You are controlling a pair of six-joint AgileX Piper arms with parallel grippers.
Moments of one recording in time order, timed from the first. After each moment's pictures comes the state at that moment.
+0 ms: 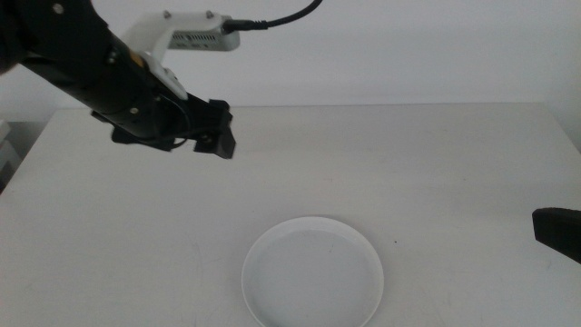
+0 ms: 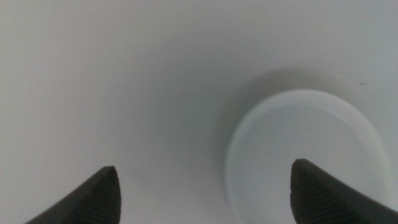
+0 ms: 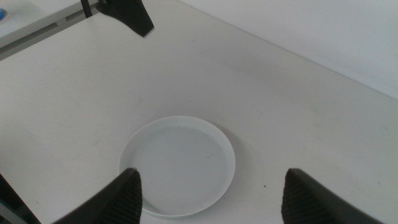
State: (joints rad) left arm -0.36 1.50 -1.33 -0.20 0.91 0.03; right arm 0.48 0.64 -0.87 0.27 0.81 -0.27
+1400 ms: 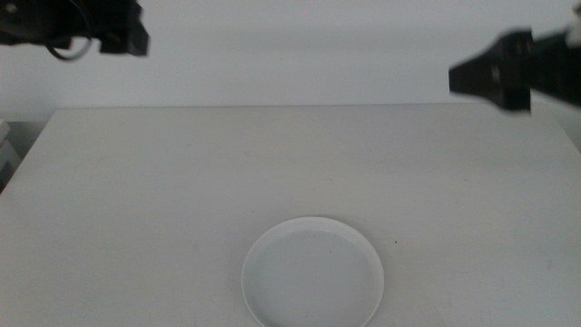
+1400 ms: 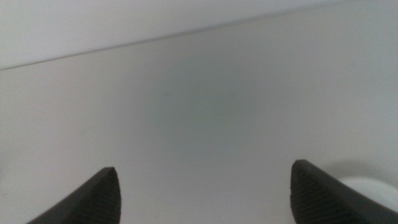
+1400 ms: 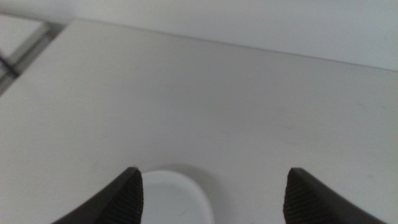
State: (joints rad) left arm -0.27 1.35 -1.51 0.04 0.99 -0.08; right arm 0.40 1.10 -1.19 0.15 0.74 0.07
